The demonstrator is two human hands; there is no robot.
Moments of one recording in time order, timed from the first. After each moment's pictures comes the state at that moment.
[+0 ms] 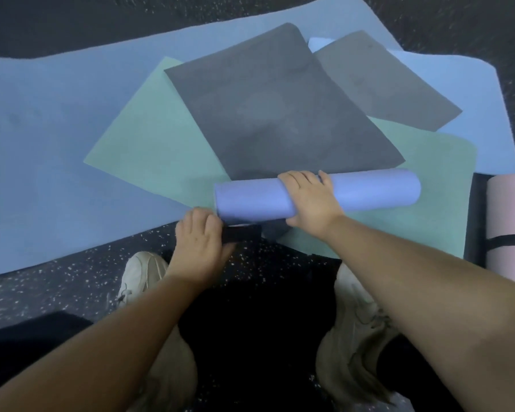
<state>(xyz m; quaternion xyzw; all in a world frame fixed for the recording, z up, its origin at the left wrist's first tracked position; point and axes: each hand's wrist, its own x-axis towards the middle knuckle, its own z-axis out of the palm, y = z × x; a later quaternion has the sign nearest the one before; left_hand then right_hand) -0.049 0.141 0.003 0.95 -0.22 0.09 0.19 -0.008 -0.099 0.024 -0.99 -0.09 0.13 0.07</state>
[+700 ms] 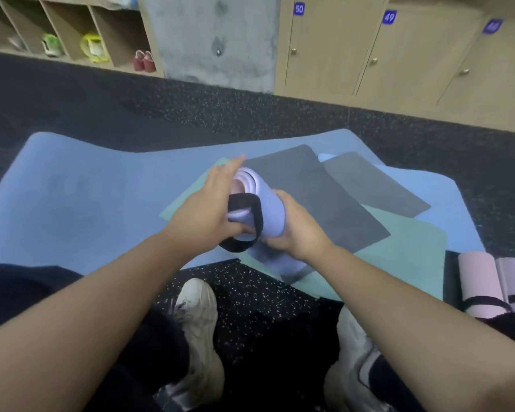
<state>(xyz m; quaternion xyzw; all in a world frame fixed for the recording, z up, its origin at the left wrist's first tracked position) -0.080 0.183 0.251 0.93 -0.19 0.05 0.32 -0.060 -0.004 0.190 -0.93 -0.08 0.02 0.36</state>
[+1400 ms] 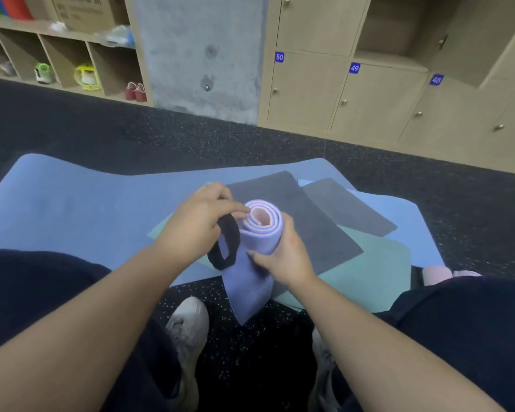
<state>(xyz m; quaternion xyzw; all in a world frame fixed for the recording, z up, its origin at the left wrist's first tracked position) -0.091 0.192 0.267 0.88 -0.32 0.20 0.29 -0.127 0.001 0.213 -0.87 0.01 -0.06 0.49</state>
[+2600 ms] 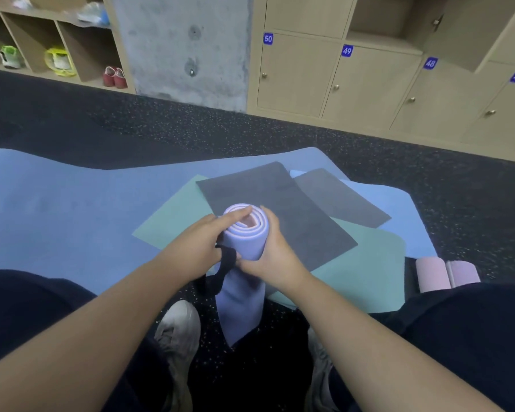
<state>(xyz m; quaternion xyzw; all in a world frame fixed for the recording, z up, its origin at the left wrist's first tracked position) -0.068 0.175 0.218 0.89 -0.28 -0.01 0.36 -0.114 0.002 0.209 -0.84 -0.05 0.02 0.55</state>
